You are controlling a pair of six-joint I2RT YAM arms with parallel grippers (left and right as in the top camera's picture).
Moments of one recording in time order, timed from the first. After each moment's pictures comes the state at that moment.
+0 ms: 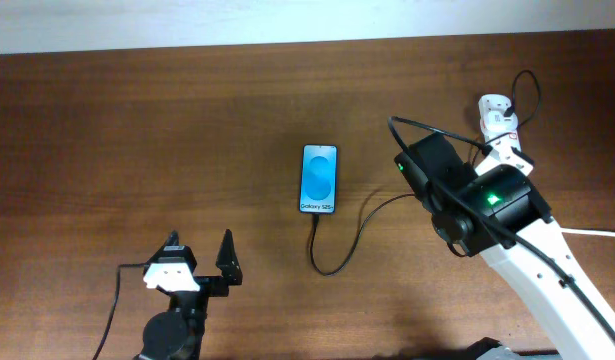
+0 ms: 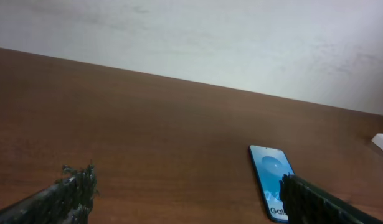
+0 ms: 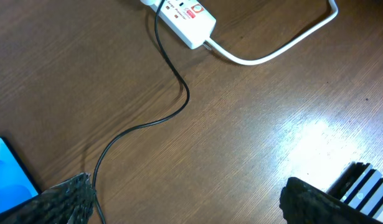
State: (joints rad) left arm -0.41 0.02 0.06 -0.15 -0.33 -0.25; right arm 0.48 1.31 1.40 -1.48 0.58 1.20
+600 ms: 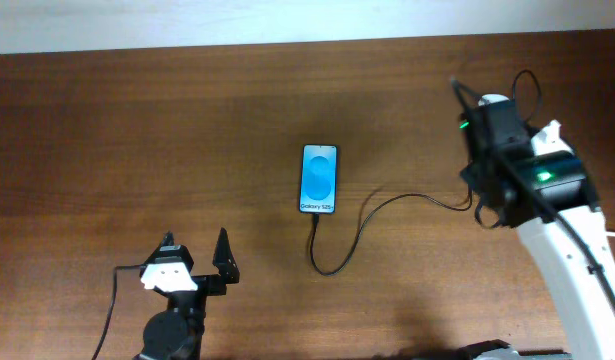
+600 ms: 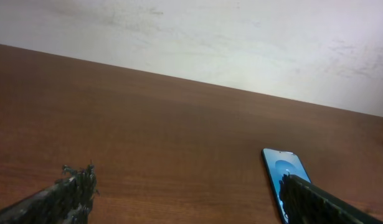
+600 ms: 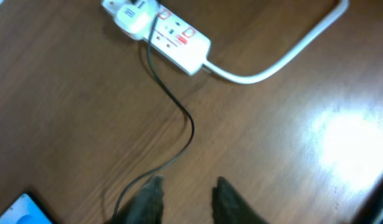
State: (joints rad) left arm -0.41 0.02 0.06 -0.15 -0.37 -0.25; right arm 0.15 1.32 1.40 -1.28 0.44 1.00
